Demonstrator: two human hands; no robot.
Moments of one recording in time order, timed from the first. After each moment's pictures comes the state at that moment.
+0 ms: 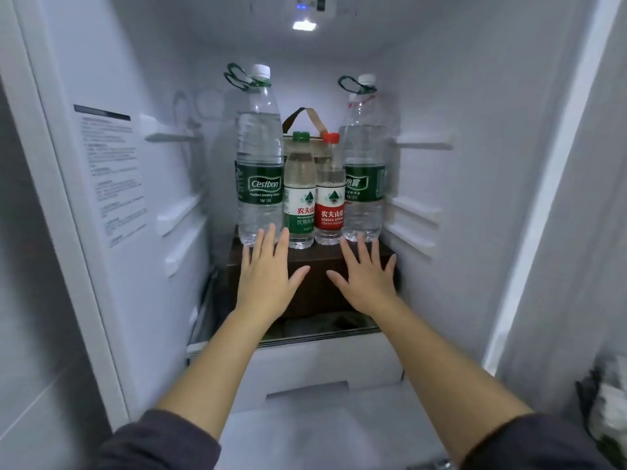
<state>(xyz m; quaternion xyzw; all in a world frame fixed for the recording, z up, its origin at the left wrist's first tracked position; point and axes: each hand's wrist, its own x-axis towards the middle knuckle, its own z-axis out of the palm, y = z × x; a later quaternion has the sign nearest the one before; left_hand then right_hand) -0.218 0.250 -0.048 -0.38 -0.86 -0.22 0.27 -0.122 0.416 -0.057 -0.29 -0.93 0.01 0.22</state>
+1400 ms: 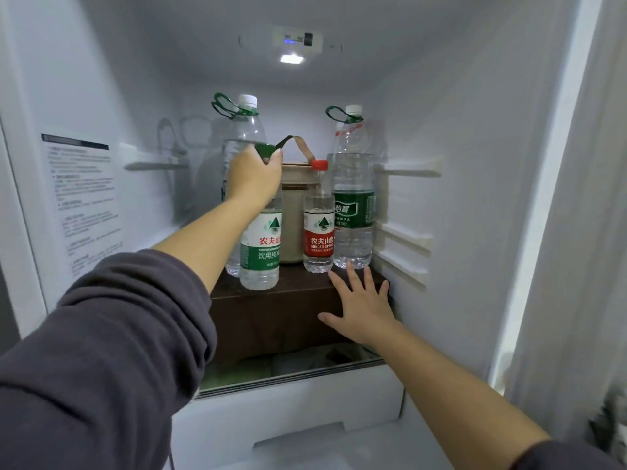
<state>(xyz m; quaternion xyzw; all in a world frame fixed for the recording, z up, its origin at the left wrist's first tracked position) -0.269 0.296 0.137 -0.33 -0.73 -0.54 0.25 -0.123 0.429 -0.049 -0.28 -0.95 -0.03 0.13</state>
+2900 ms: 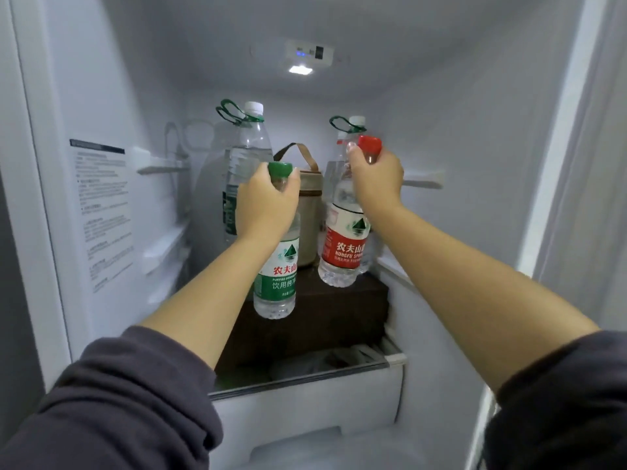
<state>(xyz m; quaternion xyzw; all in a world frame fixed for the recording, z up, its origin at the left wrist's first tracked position) -0.218 0.270 0.105 -0.36 -0.67 -0.59 0.27 -0.126 0.394 0.142 -0.16 -0.69 0.39 0.59</state>
